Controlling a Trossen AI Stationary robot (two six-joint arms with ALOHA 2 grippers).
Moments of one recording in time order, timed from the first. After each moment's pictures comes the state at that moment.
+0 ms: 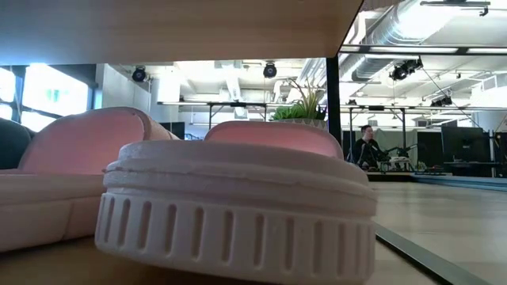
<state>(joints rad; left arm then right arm) 0.70 1.46 1.20 -0.05 1.17 -1.27 0.37 1.58 1.86 -1.34 1.01 -0.36</state>
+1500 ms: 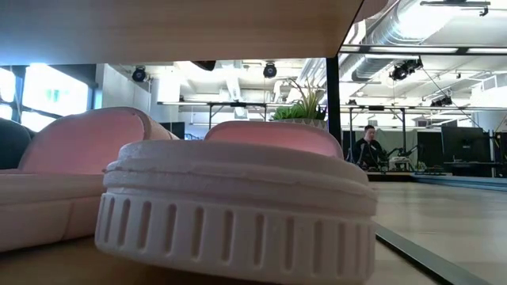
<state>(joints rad) 0.63 1.48 1.20 -0.13 0.85 -1.23 0.24 1.72 1.86 -1.14 1.06 -0.56</state>
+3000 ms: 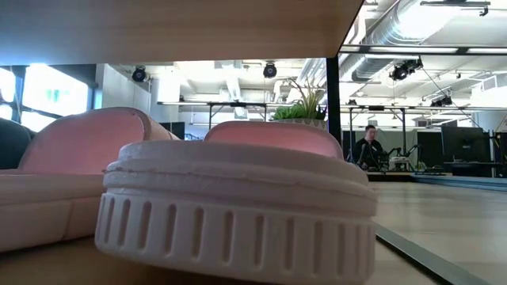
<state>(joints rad) 0.57 1.47 1.20 -0.22 1.45 -0.74 0.43 1.35 1.86 -1.40 0.92 0.13</state>
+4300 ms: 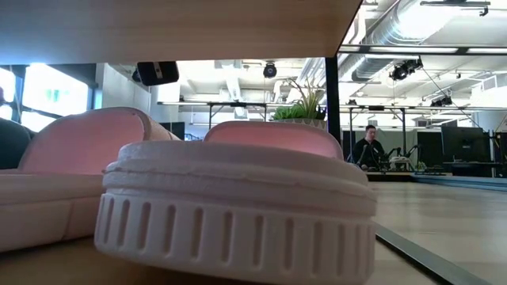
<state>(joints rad) 0.41 1.57 1.30 -1.35 0.88 0.34 0.15 1.48 1.86 -1.20 0.47 -0.05</state>
